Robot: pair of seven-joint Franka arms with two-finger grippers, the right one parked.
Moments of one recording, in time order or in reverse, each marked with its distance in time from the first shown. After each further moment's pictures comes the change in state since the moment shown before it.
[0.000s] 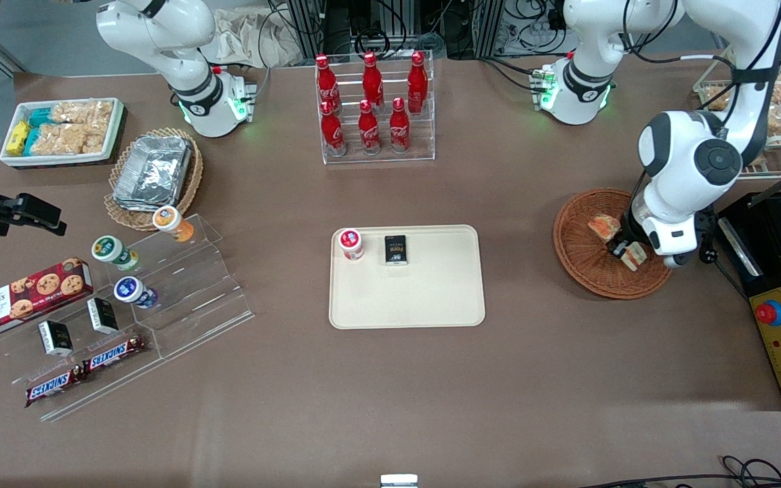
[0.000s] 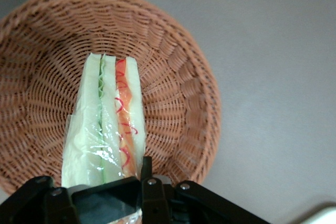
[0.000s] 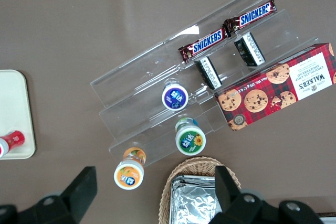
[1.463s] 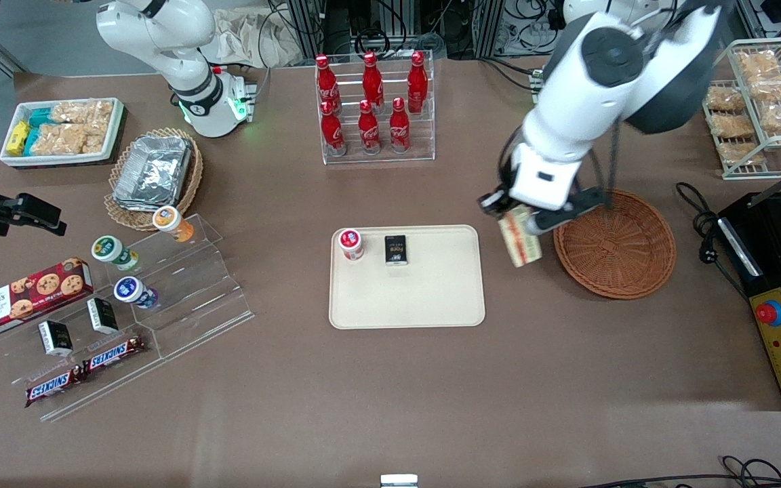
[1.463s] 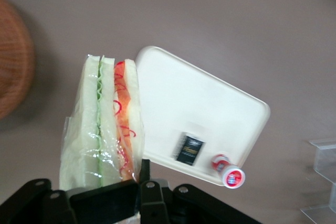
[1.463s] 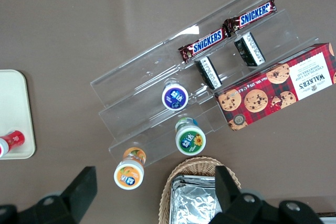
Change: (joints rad) arm -0.017 0.116 -0.508 0.591 -0.045 -0.336 -0.020
